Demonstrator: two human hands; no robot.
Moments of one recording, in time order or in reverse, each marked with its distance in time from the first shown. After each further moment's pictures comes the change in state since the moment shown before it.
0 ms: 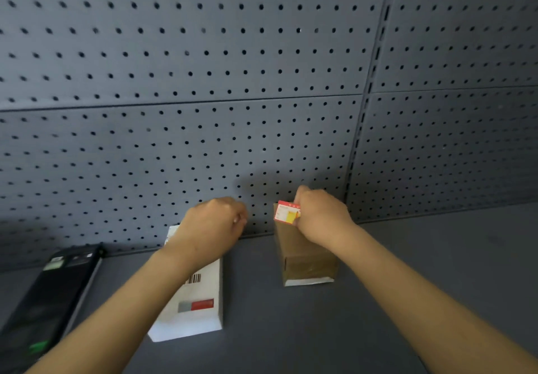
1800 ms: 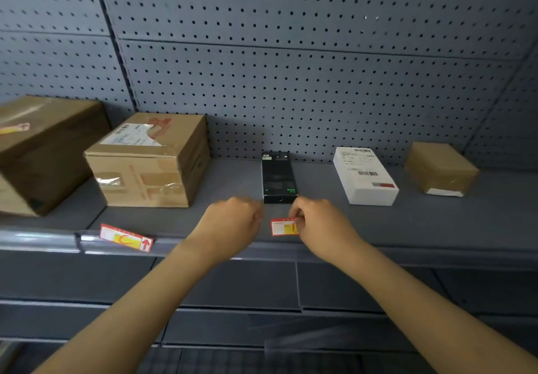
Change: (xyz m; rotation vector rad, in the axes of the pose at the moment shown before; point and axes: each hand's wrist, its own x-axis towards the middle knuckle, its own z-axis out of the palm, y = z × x) left_hand -0.344 -0.214 -0.067 0.009 -0.027 -0.117; right_hand -0.239 -0.316 0.117 0.215 0.010 -0.314
